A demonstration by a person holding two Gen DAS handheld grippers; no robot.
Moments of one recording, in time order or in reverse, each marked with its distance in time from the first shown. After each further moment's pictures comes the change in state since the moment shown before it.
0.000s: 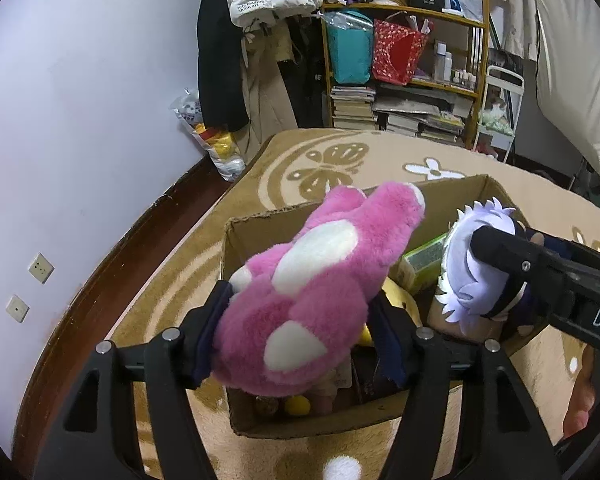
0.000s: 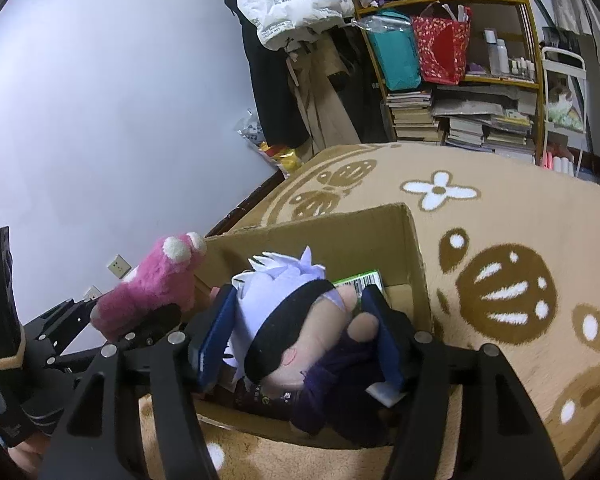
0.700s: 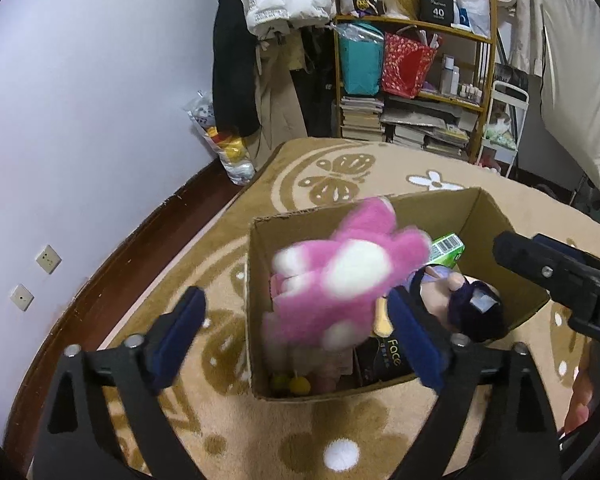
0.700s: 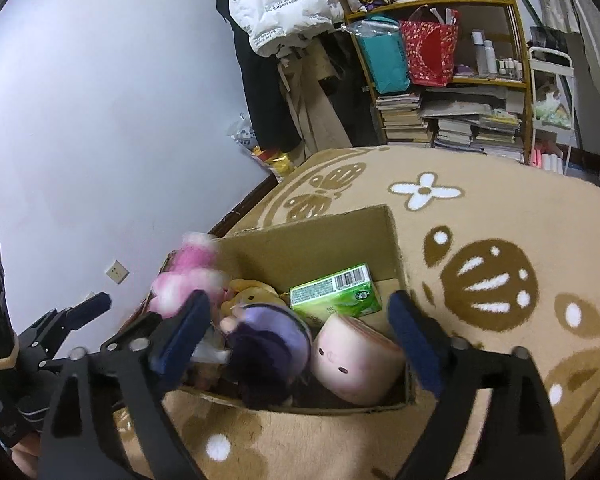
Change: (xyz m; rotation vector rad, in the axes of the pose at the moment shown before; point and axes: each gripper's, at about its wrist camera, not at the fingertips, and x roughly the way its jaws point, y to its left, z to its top) left arm -0.035 0.012 -0.008 -0.049 -0.043 0.016; right arm -0.028 0.002 -0.002 0.012 -0.024 -0.034
